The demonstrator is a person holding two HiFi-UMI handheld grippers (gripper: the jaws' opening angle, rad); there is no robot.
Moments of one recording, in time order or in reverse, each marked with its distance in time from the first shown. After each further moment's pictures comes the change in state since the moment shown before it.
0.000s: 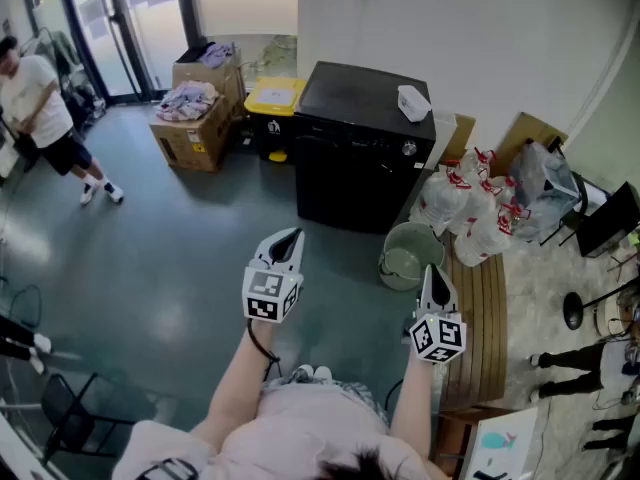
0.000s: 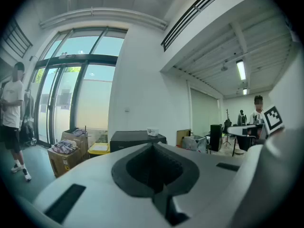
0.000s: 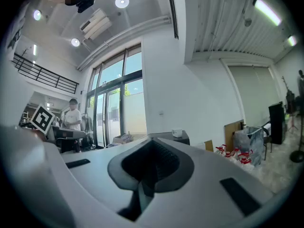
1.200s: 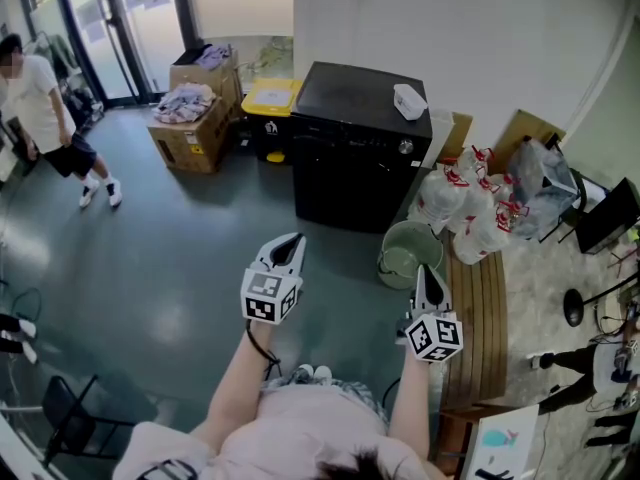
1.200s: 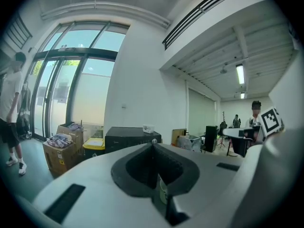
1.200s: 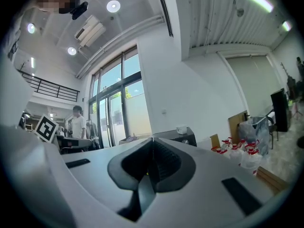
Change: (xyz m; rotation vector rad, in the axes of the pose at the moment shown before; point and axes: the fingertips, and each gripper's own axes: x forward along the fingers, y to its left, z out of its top) left arm -0.002 -0.015 -0.017 -0.046 0.030 -0.051; right arm -0.006 0.008 -0.012 0.097 0.001 0.055
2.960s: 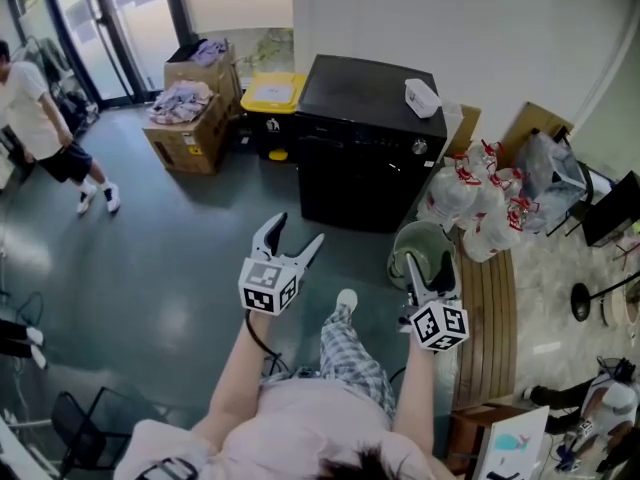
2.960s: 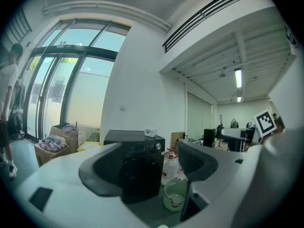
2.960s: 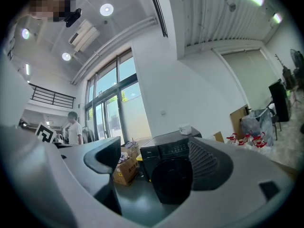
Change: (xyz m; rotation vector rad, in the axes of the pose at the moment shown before) left arm 0.059 0.071 0.013 0.000 -0.043 -0.059; right arm 0.094 0.014 -0.008 0.072 -0.044 -0.025
